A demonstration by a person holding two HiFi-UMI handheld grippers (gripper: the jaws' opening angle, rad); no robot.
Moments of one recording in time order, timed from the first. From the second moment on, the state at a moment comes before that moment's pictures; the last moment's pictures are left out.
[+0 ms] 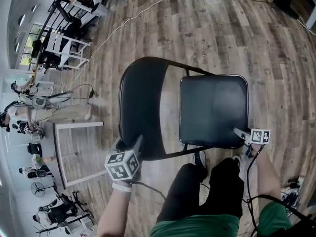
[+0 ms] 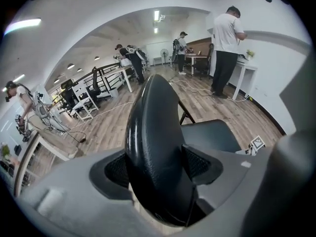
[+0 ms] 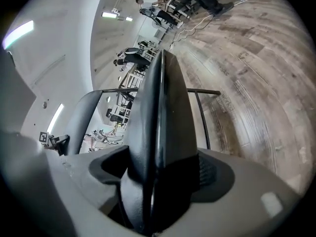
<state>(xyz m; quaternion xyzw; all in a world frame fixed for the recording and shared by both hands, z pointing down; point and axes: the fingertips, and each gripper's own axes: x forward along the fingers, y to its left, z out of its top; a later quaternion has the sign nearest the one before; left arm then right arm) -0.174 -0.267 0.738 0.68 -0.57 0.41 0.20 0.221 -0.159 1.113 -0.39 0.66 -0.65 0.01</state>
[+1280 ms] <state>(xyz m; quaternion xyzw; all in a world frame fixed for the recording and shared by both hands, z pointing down) -0.246 -0.286 0.599 0.70 -0.58 0.32 0.24 0.068 -0.201 0.897 -0.45 0.63 -0.63 -0.06</state>
